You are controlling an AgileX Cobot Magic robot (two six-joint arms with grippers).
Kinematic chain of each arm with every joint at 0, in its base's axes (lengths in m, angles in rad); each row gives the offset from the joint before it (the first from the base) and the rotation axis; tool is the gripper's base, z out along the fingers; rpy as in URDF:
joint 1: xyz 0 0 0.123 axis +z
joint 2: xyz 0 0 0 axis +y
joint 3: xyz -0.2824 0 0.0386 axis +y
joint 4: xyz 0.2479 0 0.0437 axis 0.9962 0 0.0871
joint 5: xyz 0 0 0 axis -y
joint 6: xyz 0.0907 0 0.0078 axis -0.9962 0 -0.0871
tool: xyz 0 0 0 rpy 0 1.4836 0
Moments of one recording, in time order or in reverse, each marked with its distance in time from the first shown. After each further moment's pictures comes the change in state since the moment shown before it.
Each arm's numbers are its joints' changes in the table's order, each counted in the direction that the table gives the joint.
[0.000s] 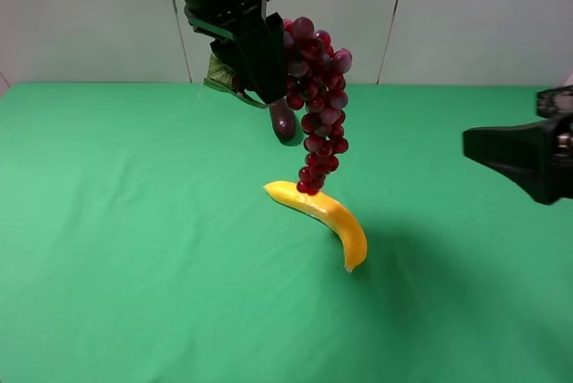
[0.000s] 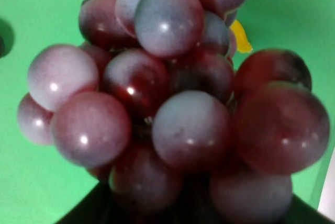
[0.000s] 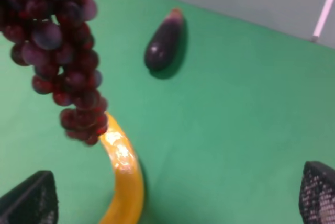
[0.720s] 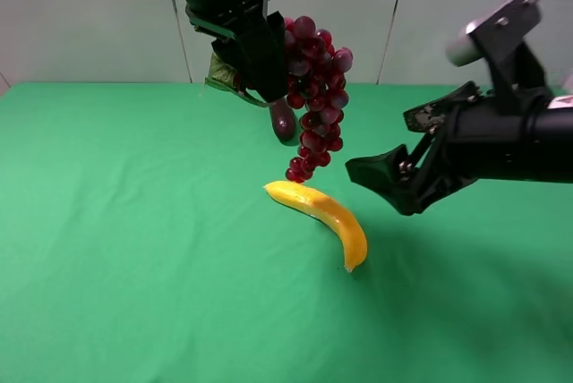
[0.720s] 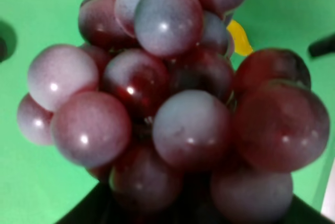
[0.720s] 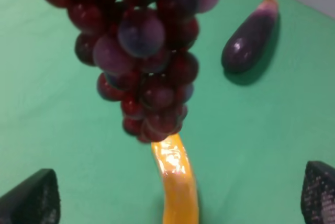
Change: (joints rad) left arm 0.000 0.000 -0.001 0.001 0.016 0.000; right arm 0.353 0.397 0.000 0.223 0.366 0.265
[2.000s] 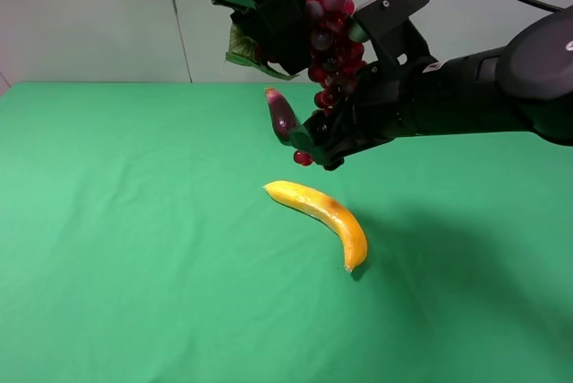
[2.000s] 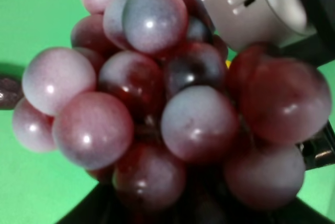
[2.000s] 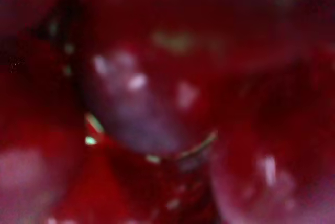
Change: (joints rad) left arm -0.018 0.000 -0.064 -0.014 0.033 0.000; right arm 0.077 0.343 -0.225 0.004 0.146 -0.002
